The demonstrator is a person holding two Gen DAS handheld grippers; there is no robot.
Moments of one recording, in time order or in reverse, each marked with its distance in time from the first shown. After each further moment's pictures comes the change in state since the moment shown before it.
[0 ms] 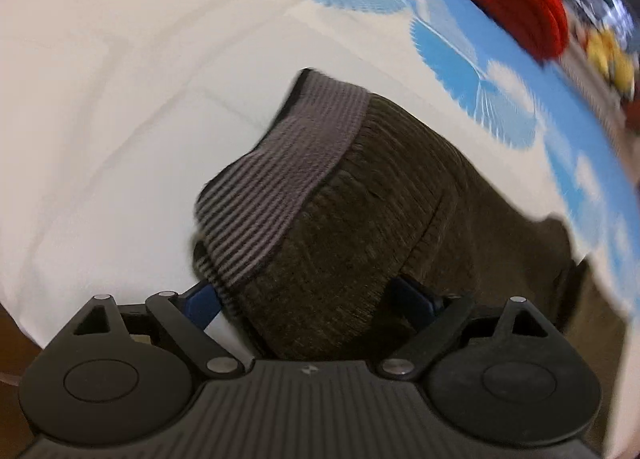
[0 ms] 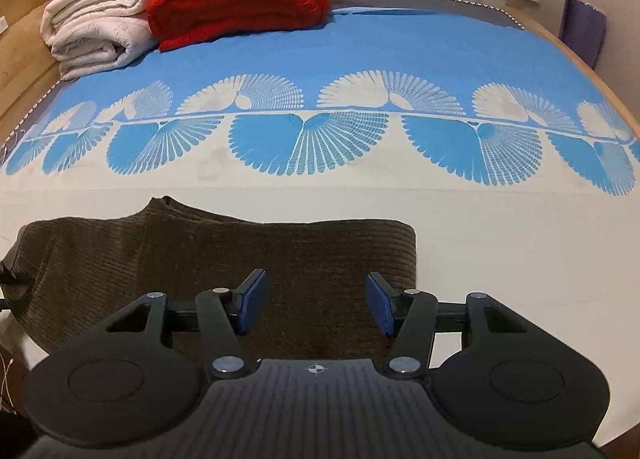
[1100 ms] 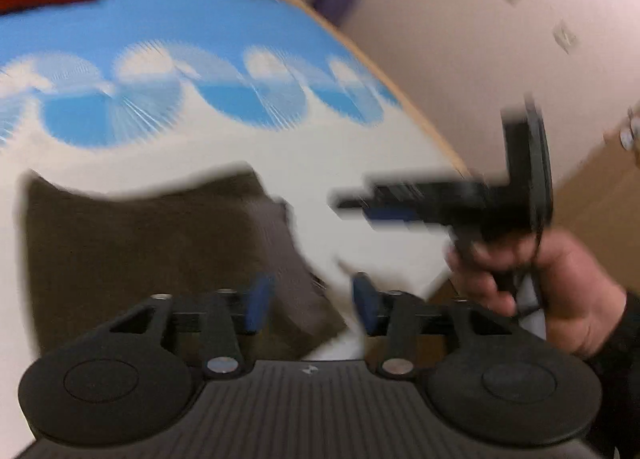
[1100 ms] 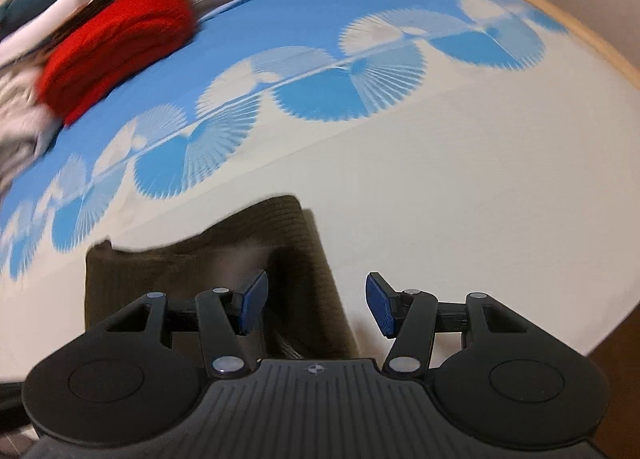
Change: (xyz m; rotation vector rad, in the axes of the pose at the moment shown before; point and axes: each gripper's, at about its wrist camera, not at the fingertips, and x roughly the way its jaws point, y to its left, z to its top) left arm -0.101 -0.367 -0.114 0.745 0.074 -0.640; right arm -0.016 -0.103 -0.032 0.457 0.038 -0.071
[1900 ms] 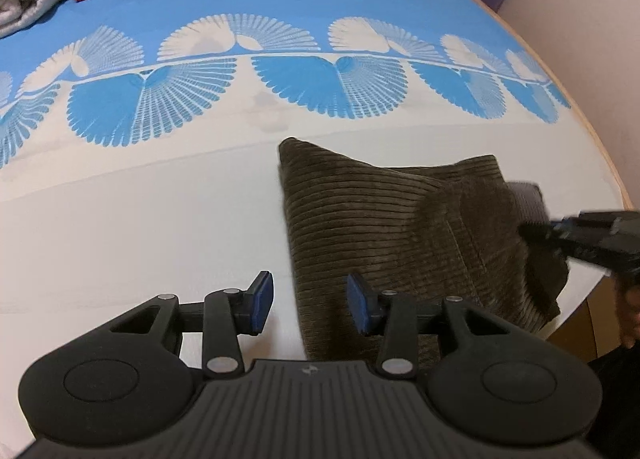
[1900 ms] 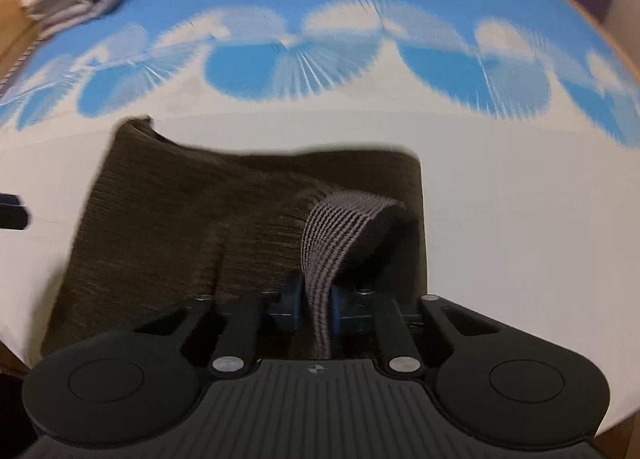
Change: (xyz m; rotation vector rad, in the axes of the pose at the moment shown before) left arm -0.036 0.146 -0.014 -0.091 0.138 0.368; right arm 0.058 0.097 -0.034 -0.457 0.092 0.021
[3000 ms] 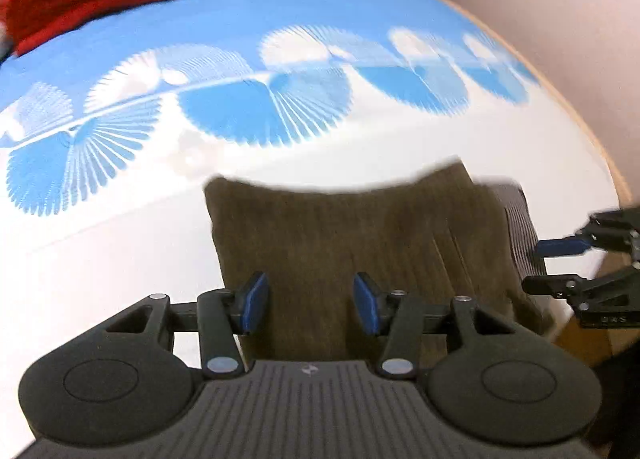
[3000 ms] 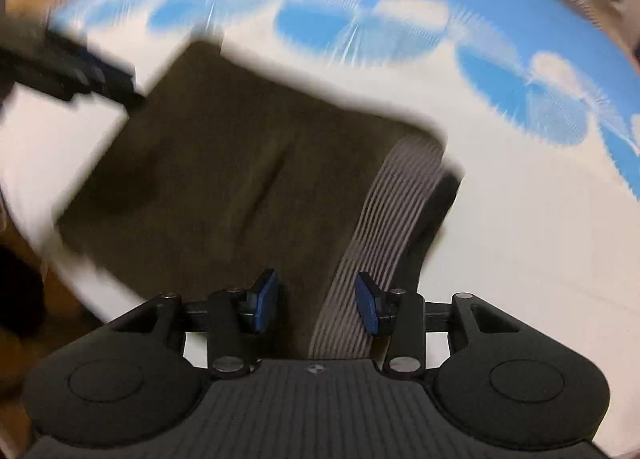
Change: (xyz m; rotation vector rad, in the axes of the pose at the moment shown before) left arm 0.044 -0.055 0.038 0.124 -0.058 -0.032; right arm -0.022 -0.024 -0.024 -0.243 0.038 0.084
